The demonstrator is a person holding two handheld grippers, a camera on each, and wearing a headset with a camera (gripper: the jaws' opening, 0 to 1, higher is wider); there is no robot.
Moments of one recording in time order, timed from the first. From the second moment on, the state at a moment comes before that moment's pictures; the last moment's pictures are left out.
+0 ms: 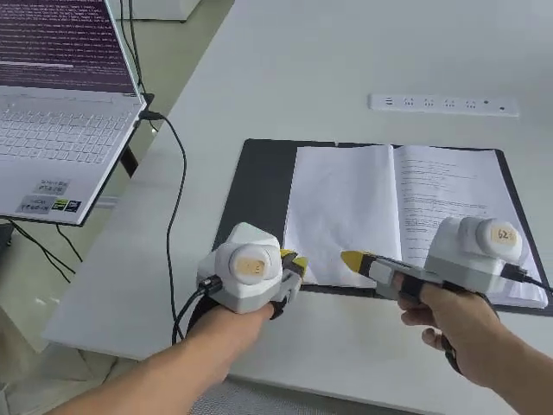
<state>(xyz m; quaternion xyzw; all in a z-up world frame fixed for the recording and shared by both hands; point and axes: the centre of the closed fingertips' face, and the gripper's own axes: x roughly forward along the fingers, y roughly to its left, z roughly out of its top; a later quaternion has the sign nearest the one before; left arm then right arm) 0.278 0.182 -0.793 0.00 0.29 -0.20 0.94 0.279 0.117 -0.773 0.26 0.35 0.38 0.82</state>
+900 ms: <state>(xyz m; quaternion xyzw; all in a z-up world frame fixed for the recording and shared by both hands) 0.273 0.188 -0.820 0.05 0.32 -0.18 0.93 0.367 0.074 -0.782 0.28 0.37 0.33 0.83</state>
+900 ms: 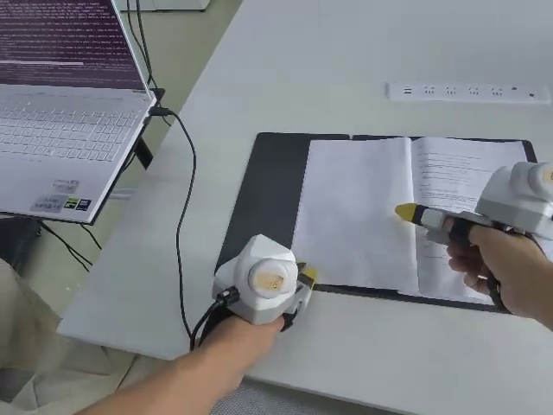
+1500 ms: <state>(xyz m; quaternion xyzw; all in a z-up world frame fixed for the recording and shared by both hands) 0.274 0.189 -0.820 0.05 0.32 -0.18 0.93 0.444 0.054 -0.806 0.33 0.36 0.28 0.82</state>
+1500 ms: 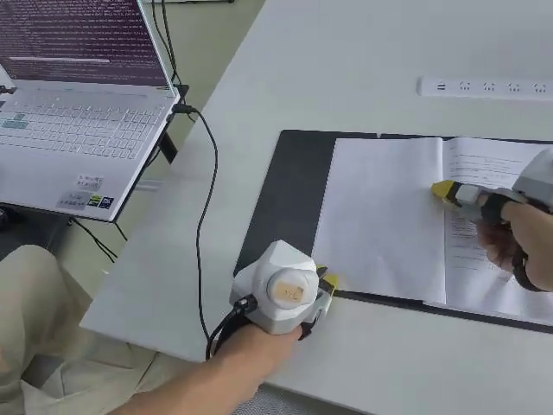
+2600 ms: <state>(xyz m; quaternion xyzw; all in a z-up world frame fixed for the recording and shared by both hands) 0.274 0.189 -0.821 0.05 0.32 -0.18 0.93 0.511 0.060 -0.804 0.36 0.36 0.27 0.82</state>
